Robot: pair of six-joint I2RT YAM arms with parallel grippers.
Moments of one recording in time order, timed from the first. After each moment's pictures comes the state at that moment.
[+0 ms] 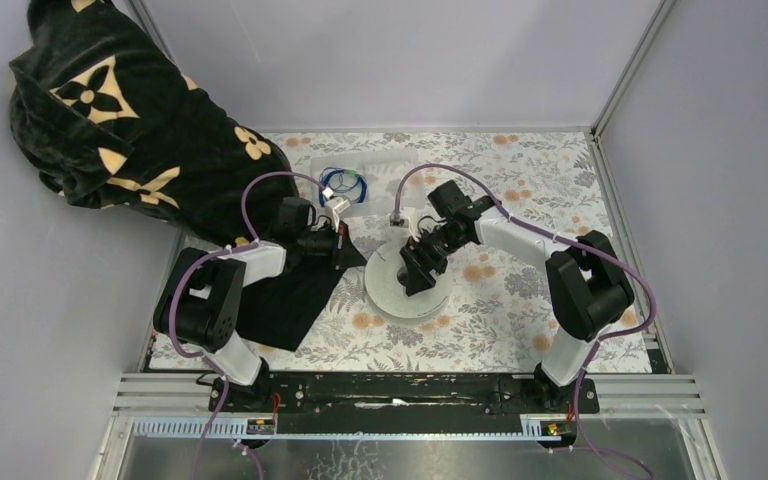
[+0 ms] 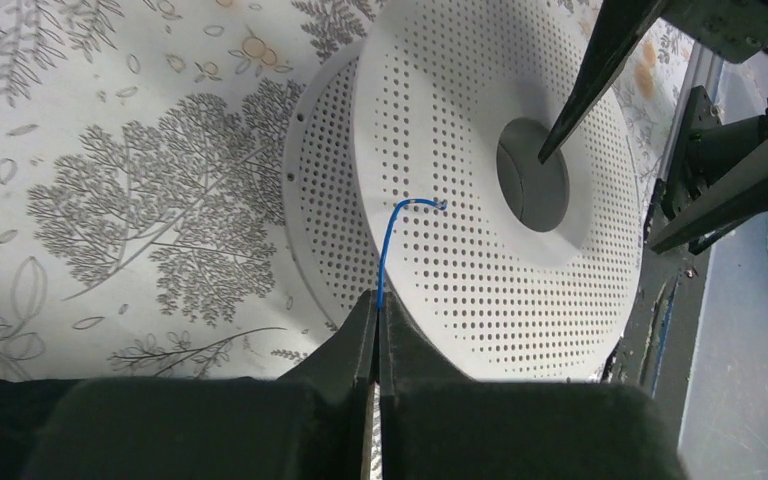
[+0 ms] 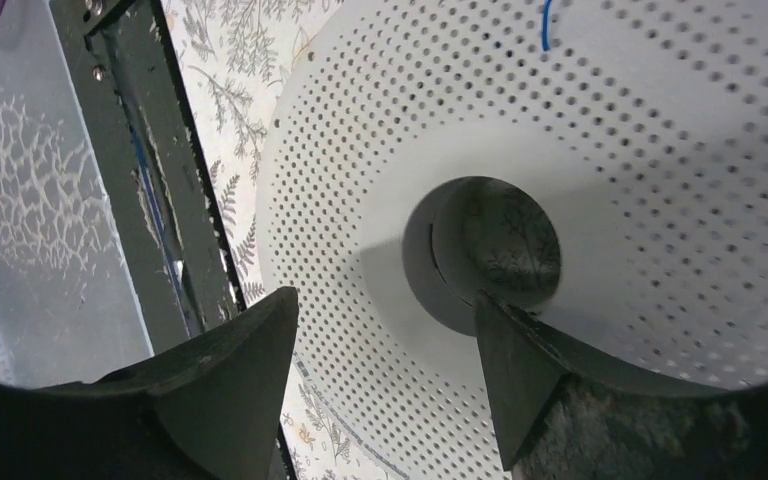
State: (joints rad) left arm -0.24 1.62 0.71 0.21 0.92 -0.07; right arm 0.57 1.75 1.21 -0.68 -0.76 -0.37
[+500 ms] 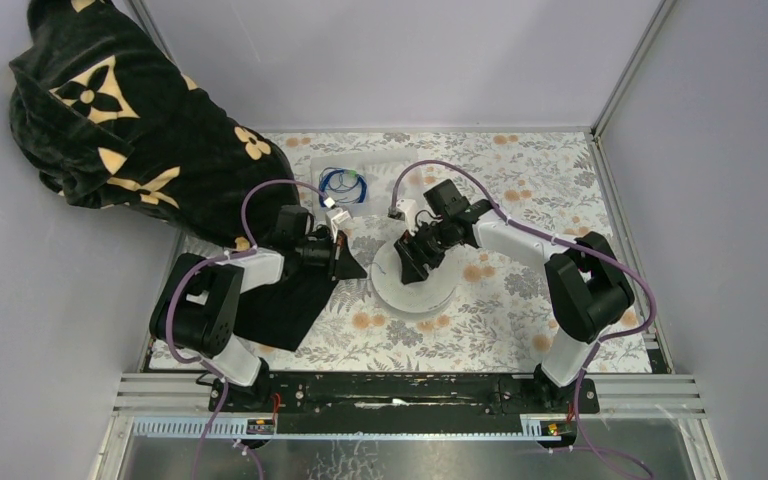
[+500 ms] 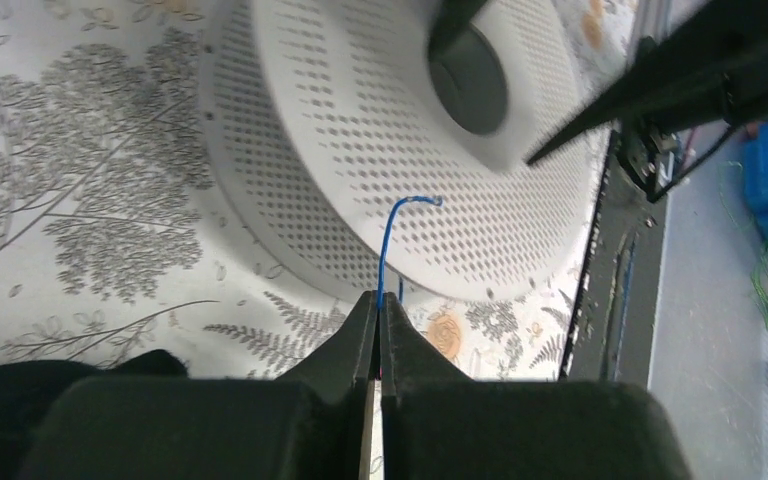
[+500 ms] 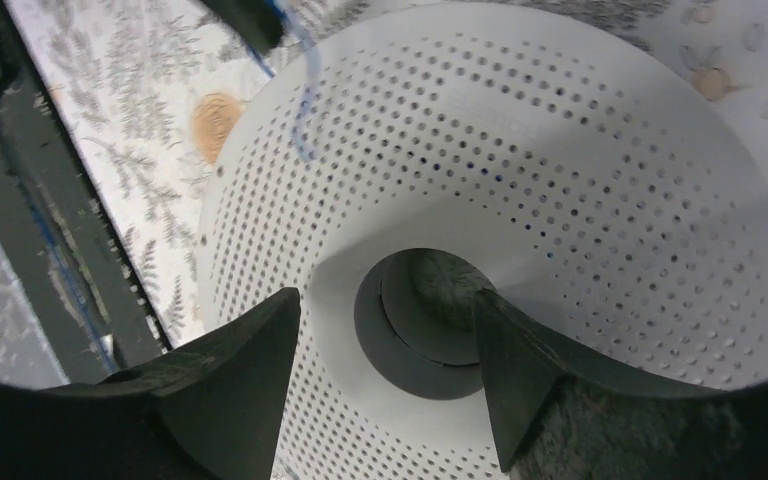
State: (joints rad) left arm -0.25 1.60 0.66 0.19 1.01 -0.04; right arm 0.60 1.74 1.17 -0.53 -0.61 -0.25
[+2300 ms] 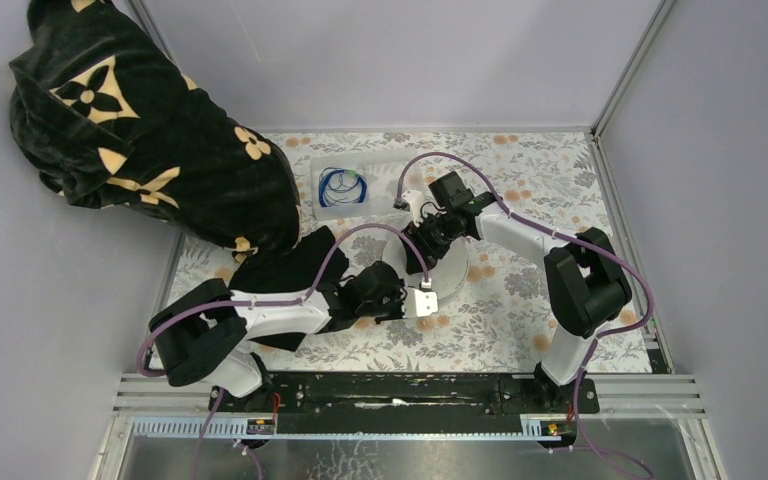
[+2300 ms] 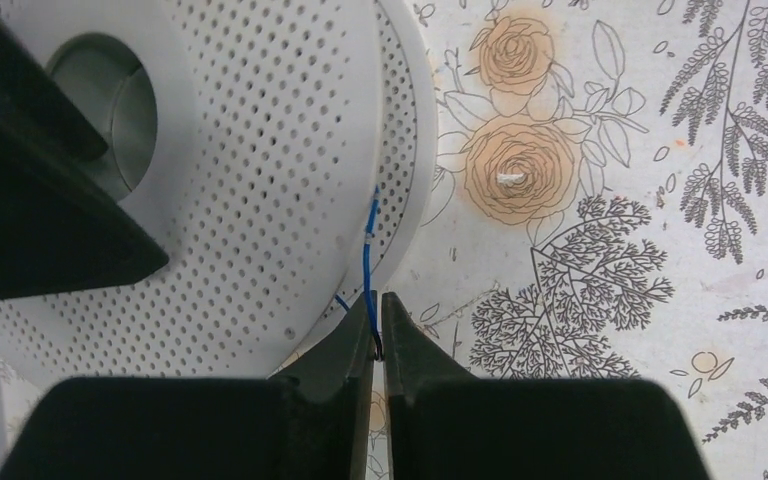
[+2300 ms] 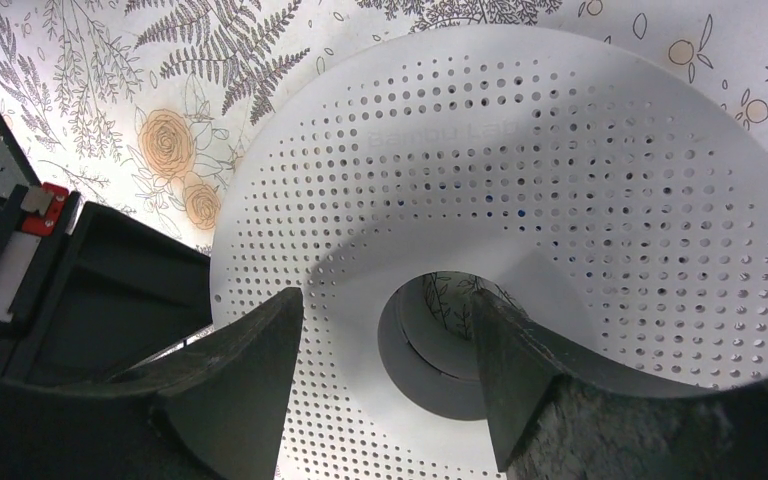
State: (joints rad) left arm -0.99 1.49 0.65 0.12 0.14 0.53; right arm 0.55 1.77 1.22 -0.54 -0.53 -0.24
